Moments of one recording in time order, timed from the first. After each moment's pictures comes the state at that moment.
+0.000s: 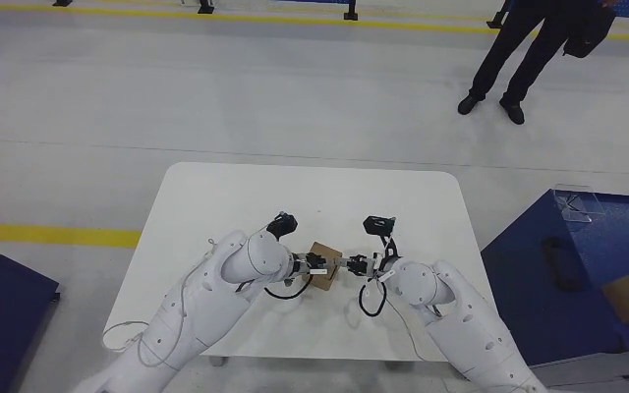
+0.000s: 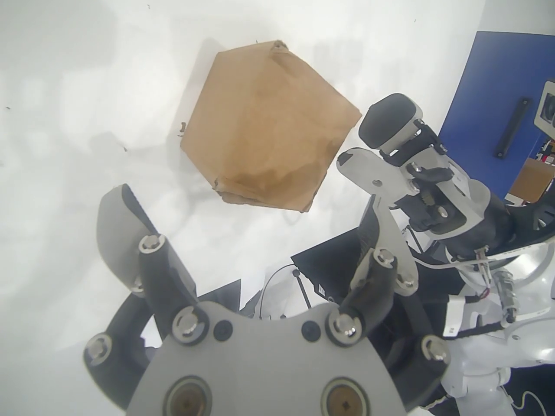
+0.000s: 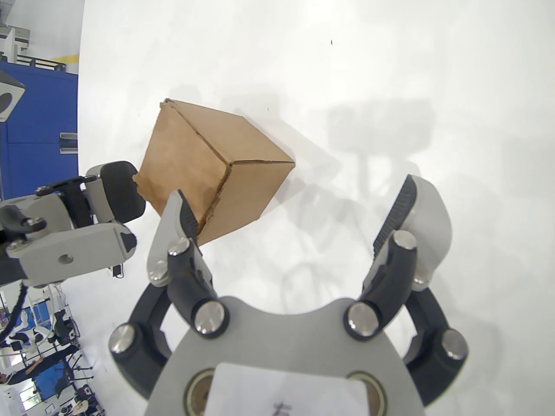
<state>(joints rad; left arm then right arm) 0.69 -1.32 -0.73 -1.33 0.28 0.62 -0.94 -1.03 -1.11 1.01 -1.48 -0.51 0.26 0.76</state>
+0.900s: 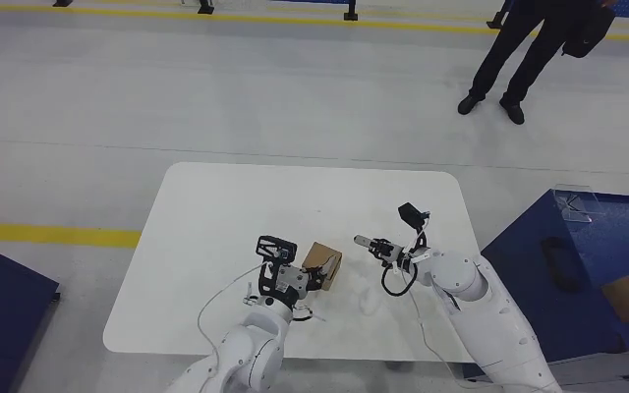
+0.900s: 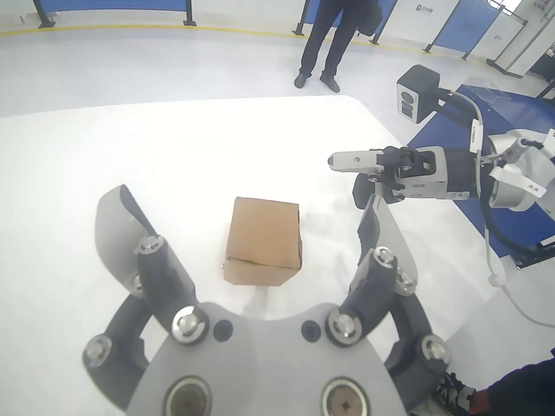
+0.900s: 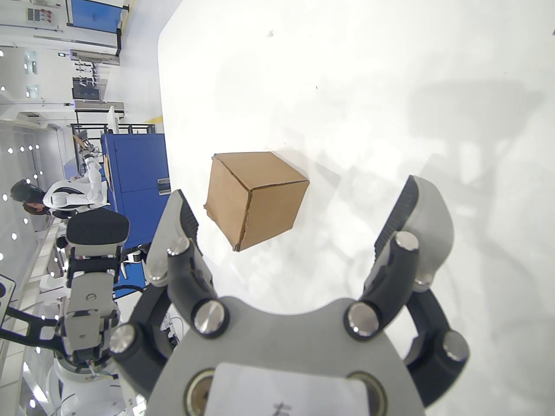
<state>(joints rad) 1.19 -1.23 -0.79 -1.78 1.04 0.35 -0.15 -1.08 -1.10 1.21 -1.47 -0.24 0.26 0.75</state>
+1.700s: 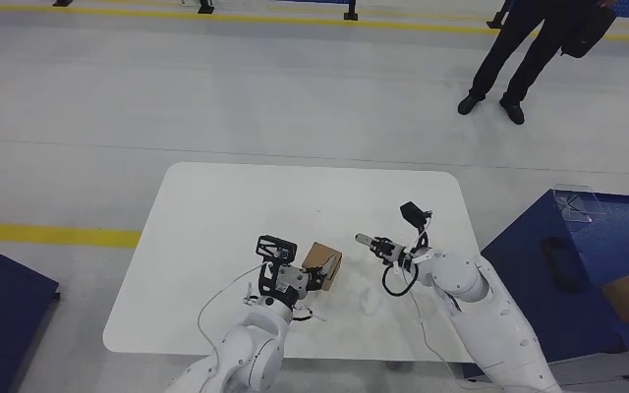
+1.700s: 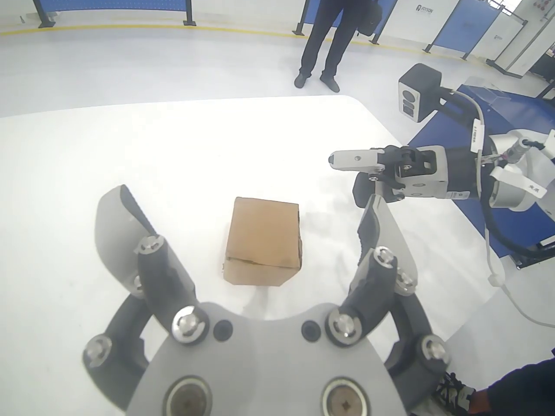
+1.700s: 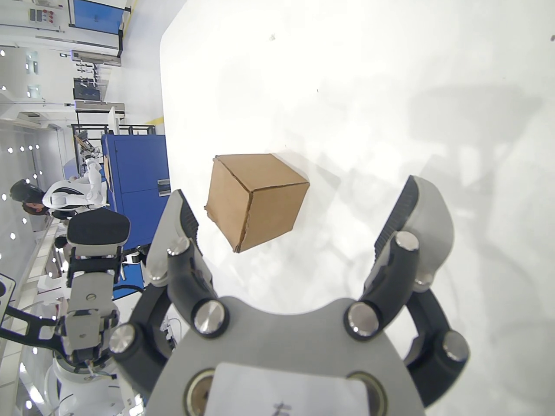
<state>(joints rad) 1.19 -1.22 -0.80 -1.77 1.06 0.35 -0.13 -1.10 -1.10 1.24 -1.49 -0.25 0.24 0.69</state>
